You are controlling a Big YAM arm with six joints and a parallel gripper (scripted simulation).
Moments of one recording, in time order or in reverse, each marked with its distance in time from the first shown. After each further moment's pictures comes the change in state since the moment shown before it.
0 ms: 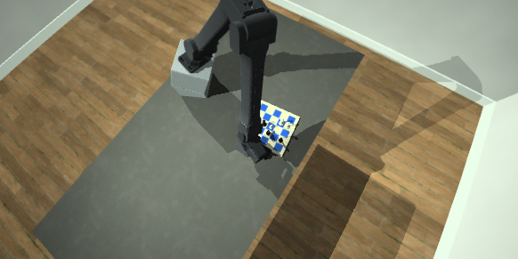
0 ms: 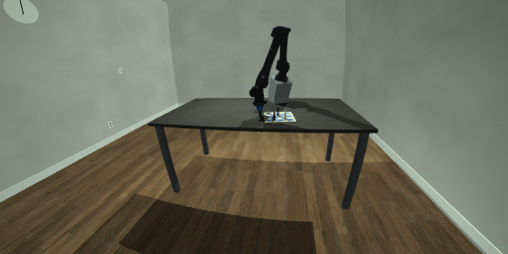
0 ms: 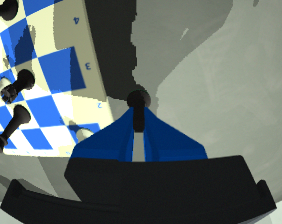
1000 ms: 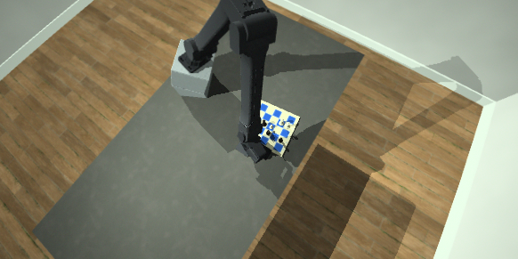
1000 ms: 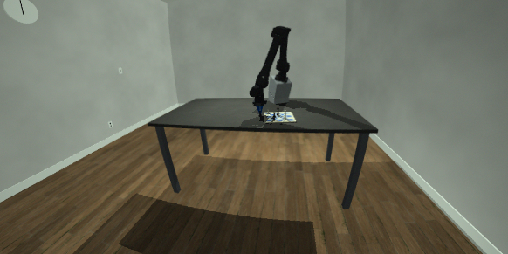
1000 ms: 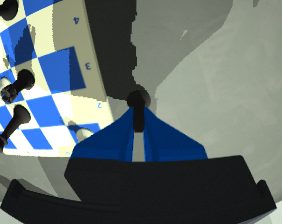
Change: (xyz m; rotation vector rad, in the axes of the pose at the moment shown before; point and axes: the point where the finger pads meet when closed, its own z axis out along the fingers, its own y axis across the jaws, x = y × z) arm 0.000 0.000 0.000 0.000 0.000 0.000
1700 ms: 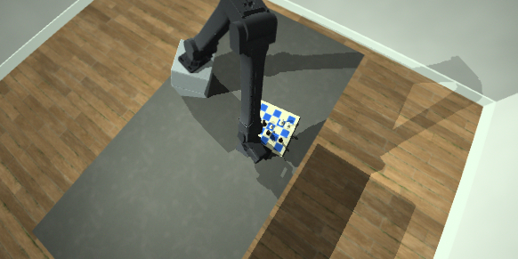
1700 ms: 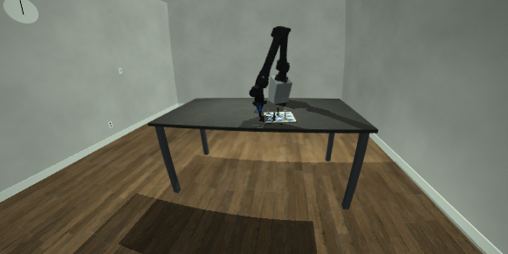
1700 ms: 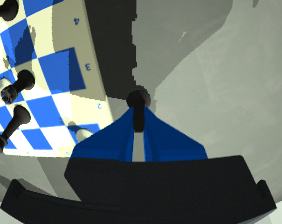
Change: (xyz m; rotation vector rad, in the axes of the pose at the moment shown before) arm -0.001 0.000 0.000 0.000 -0.001 -0.003
